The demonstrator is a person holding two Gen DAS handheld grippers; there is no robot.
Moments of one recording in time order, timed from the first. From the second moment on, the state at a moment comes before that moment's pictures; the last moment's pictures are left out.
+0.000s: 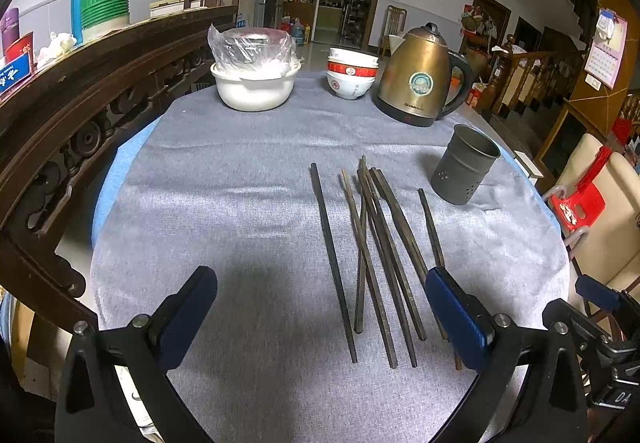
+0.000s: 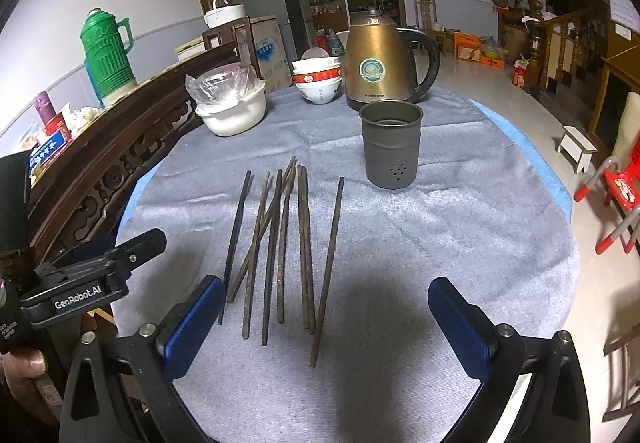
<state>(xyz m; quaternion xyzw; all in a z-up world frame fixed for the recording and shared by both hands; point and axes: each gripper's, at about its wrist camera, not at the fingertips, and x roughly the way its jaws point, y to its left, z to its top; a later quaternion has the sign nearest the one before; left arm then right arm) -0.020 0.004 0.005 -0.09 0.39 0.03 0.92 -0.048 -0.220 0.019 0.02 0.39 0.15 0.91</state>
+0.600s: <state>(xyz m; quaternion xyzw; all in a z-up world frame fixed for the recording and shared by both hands) -0.008 0.009 -0.012 -0.09 0.41 0.04 0.91 -0.029 -0.216 0.001 0.03 0.41 0.15 0.90</state>
